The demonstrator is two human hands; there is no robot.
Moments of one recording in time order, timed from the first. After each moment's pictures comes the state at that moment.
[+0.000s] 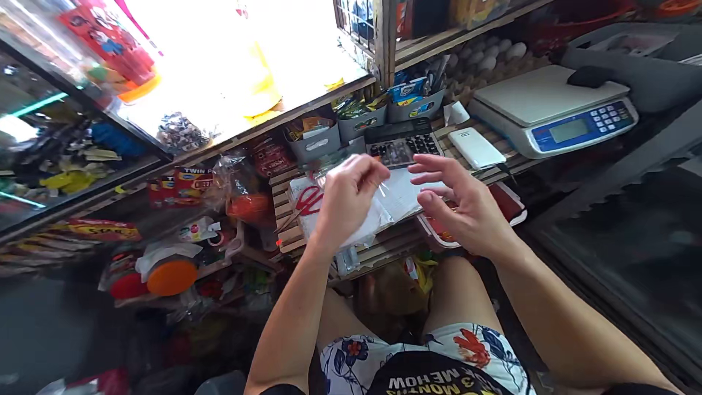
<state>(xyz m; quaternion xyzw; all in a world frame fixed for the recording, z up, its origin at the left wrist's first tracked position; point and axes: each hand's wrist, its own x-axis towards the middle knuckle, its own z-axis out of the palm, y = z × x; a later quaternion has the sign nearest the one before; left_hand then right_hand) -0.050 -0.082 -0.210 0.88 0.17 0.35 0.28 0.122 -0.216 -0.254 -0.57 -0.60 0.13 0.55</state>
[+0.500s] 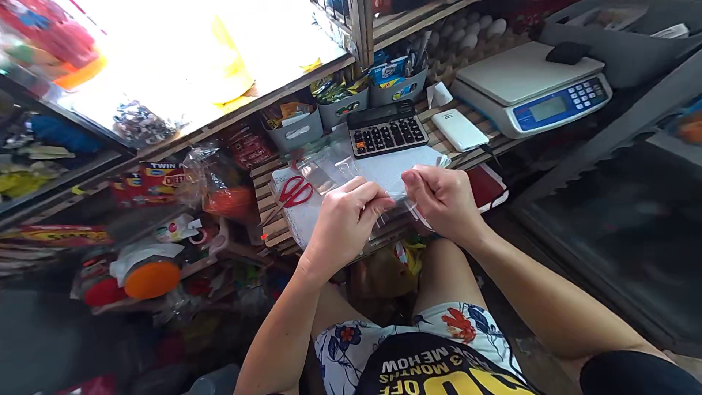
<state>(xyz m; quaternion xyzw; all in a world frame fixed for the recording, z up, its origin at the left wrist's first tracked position) -0.063 -0.116 -0.229 0.91 0.13 0.30 0.26 0.114 -0.210 -0.274 -0.59 -0.59 0.00 0.55</state>
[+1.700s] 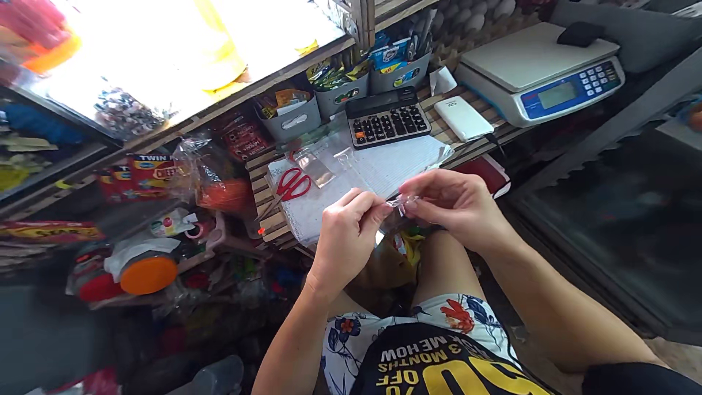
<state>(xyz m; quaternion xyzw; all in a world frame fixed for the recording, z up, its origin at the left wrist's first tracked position) -0.073 -0.134 -0.256 0.87 0.20 0.33 0.30 0.113 -0.235 -0.282 -0.45 -0.52 0.31 0.66</state>
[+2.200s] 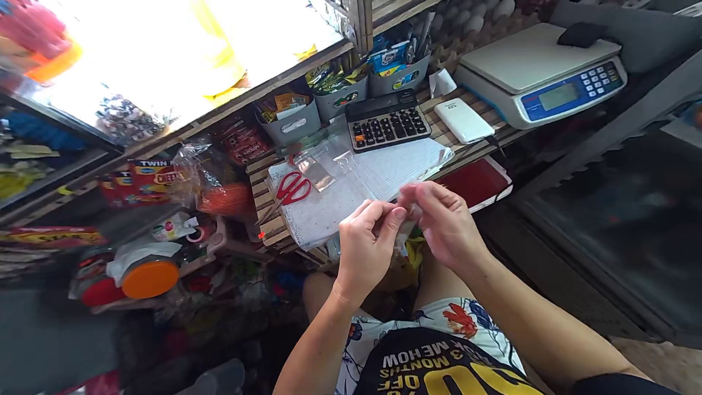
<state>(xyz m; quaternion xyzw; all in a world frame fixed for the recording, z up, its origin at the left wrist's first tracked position) -0.050 -0.155 -0.282 0.79 0.23 0.39 0.41 0.085 -0.226 -0.306 -0.41 -0.30 0.40 0.77</state>
